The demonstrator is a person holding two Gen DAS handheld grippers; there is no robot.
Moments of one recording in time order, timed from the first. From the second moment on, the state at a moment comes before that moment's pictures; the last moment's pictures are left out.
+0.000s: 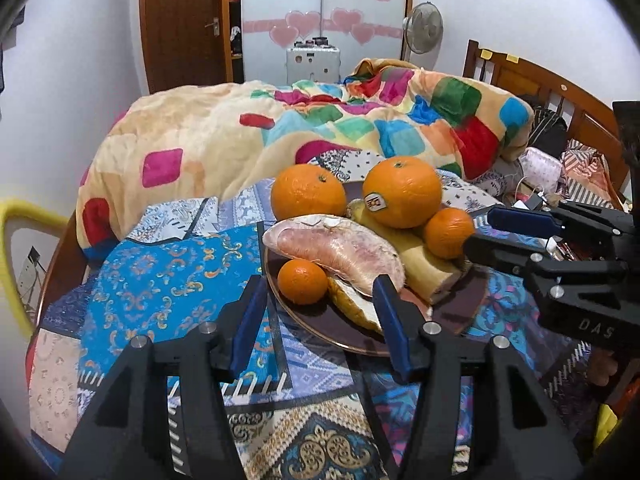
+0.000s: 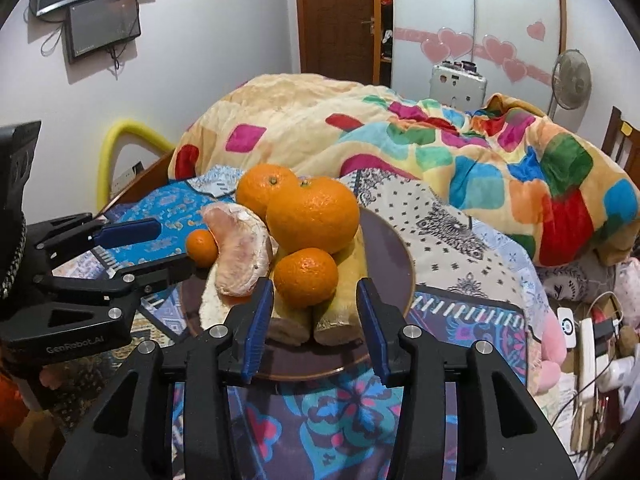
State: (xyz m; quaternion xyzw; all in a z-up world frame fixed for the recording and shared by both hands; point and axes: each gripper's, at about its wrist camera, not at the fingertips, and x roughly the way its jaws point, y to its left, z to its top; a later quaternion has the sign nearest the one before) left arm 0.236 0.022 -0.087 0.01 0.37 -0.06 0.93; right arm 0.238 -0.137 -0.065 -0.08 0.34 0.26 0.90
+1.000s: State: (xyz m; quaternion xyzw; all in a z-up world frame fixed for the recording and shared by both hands) left arm 0.101 0.000 -0.098 0.01 0.37 -0.08 0.92; right arm 0.117 -0.170 -0.106 -0.08 0.38 0.27 0.88
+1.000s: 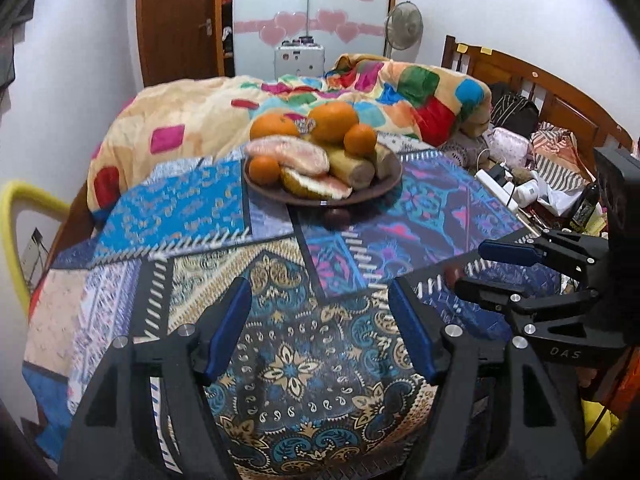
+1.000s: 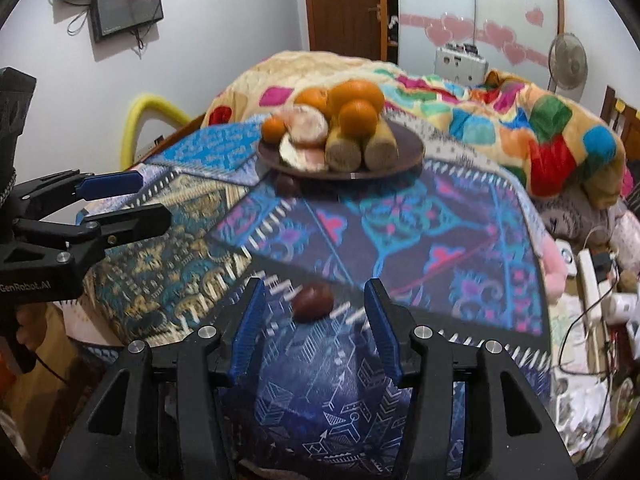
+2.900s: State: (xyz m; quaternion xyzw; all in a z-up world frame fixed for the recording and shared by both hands) left arm 0.195 -0.002 -0.099 0.03 0.39 -0.10 0.91; right arm 0.191 -0.156 -0.084 -0.07 0.34 0.29 0.89
